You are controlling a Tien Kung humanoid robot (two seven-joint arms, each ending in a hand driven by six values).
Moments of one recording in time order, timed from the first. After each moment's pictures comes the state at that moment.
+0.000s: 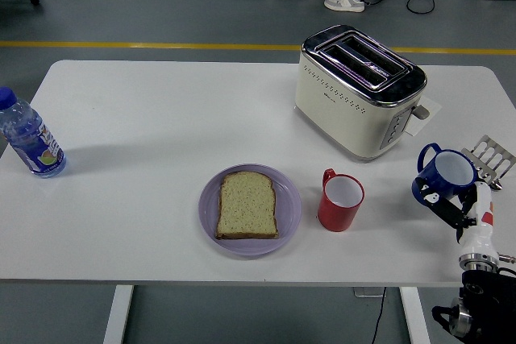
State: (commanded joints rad) left arm -0.08 0.01 -0.30 -0.20 0.08 0.21 0.05; right arm 0.12 -0.17 1.11 1.11 -0.90 -0.57 0.50
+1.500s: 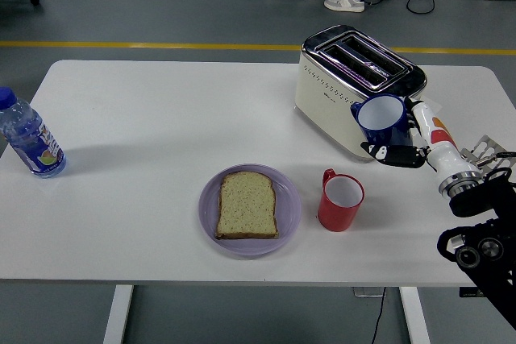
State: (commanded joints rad) left arm -0.07 0.01 -0.30 -0.20 0.07 0.21 0.05; right arm 0.33 -0.30 1.01 1.63 -1.70 -0.31 -0.43
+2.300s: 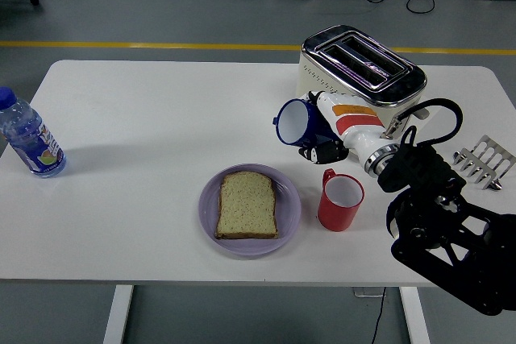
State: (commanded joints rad) left arm -0.07 0.01 -0.30 -0.20 0.06 0.21 0.05; right arm 0.72 -0.31 0.56 1.55 -1.90 -0.21 -0.57
